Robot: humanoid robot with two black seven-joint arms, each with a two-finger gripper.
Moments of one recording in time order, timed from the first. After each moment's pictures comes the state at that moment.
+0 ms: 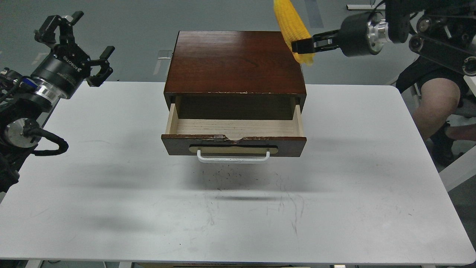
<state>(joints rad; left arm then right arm) -0.81 0.64 -0.53 -0.80 -0.01 -0.49 -0.49 1.75 -0.47 -0.49 0.92 -1.03 0.35 0.49</state>
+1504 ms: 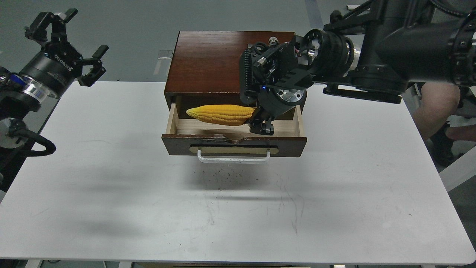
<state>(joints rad) -0.80 0.71 -0.52 -0.87 0.02 -0.49 -0.49 1.93 -0.06 -0.77 1.09 -1.61 0.16 0.49</state>
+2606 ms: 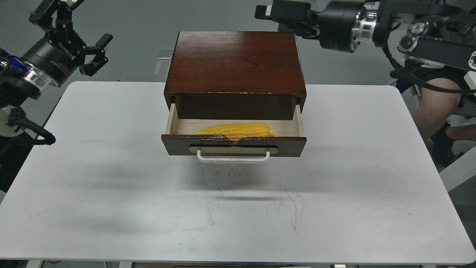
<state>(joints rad) -0.87 0.70 -0.53 -0.86 0.19 -0.49 -0.49 1.60 -0.61 -0.35 1.11 -0.41 0.16 0.49</state>
